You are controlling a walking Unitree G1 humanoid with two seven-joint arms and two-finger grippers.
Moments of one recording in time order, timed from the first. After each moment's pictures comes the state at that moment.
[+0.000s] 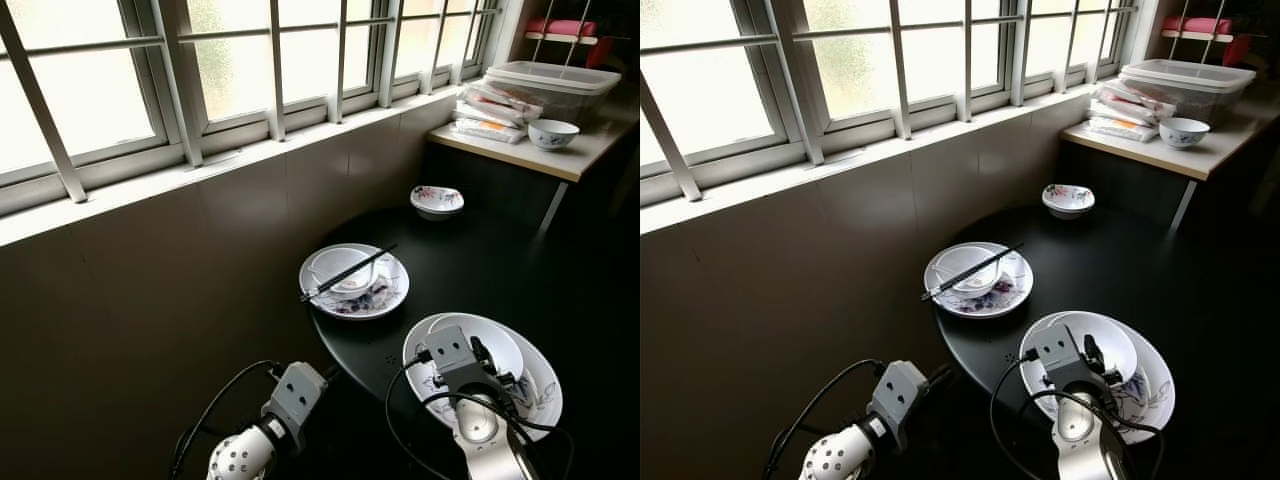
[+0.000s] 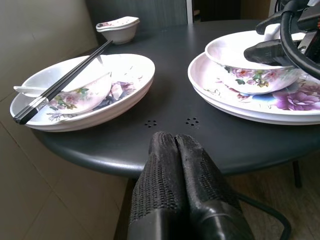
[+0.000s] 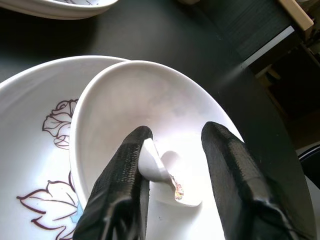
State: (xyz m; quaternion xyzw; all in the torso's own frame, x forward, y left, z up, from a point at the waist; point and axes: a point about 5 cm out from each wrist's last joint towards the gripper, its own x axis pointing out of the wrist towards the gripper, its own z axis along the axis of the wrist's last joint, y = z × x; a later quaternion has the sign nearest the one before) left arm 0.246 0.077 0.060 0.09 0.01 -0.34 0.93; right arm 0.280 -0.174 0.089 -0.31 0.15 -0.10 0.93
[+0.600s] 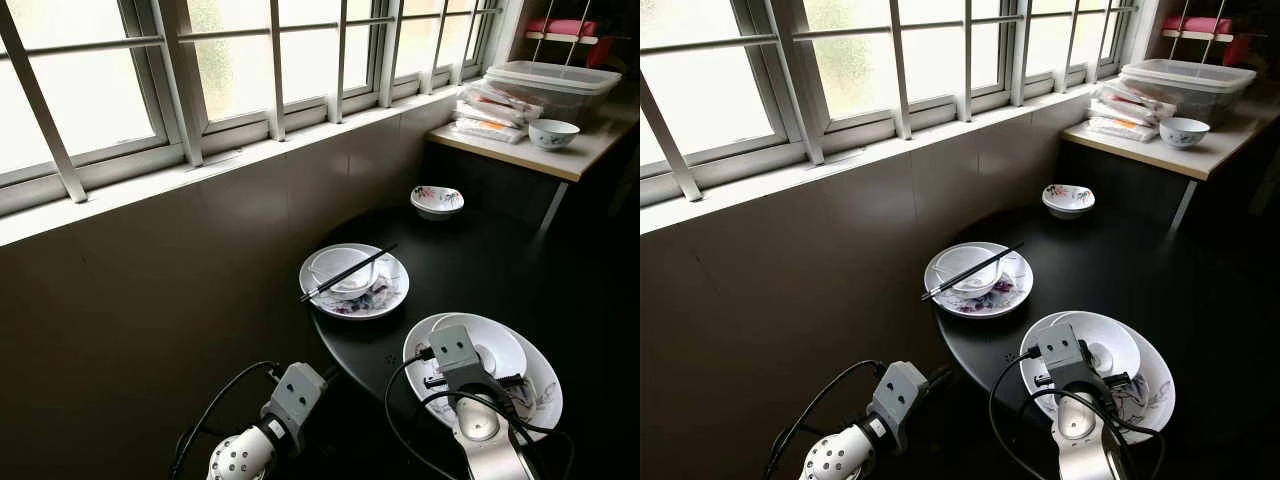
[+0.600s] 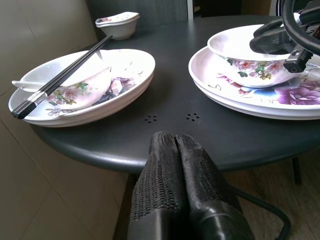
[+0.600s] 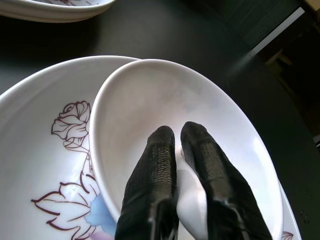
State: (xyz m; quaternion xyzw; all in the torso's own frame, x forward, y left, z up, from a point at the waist) left arm 0.247 0.078 0.058 0.09 0.01 -0.34 0.93; right arm 0.280 -0.173 0.088 -0.27 0.16 -0.10 0.95
